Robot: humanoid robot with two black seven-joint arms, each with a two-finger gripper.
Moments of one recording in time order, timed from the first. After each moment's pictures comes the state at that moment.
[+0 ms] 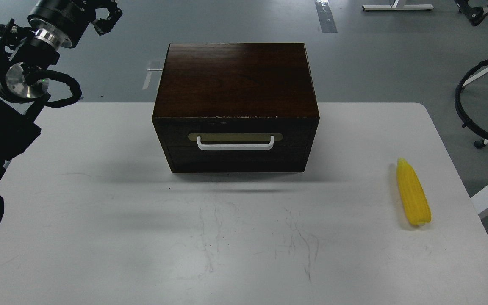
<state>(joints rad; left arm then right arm) -1.10 0.39 -0.65 -0.50 -0.18 -0.49 -0.27 1.06 -0.58 0.78 0.52 0.37 0.49 0.03</state>
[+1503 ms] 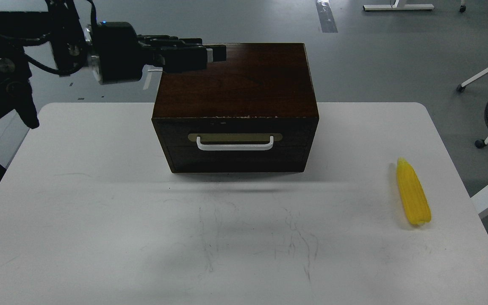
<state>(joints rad) -1.16 0.72 -0.56 -1.50 1.51 -0.49 -0.30 0.97 -0.70 0.79 0.52 0.38 0.49 0.02</state>
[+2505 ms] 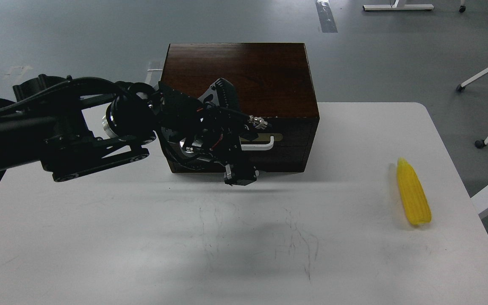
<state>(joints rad) -1.33 0.40 -0.07 -1.38 2.09 -0.49 -0.34 0.93 -0.71 0.80 0.51 0.38 0.49 0.03</state>
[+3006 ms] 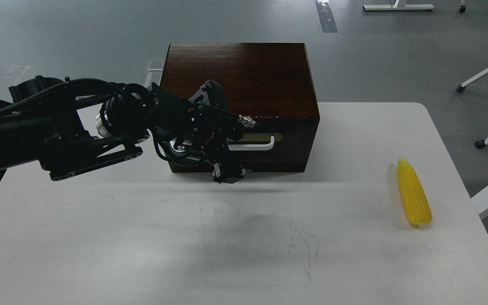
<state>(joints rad) -1.32 0.41 -0.05 -1.34 2.09 -0.49 -0.35 0.93 -0.72 0.81 0.49 0.38 0.49 0.03</state>
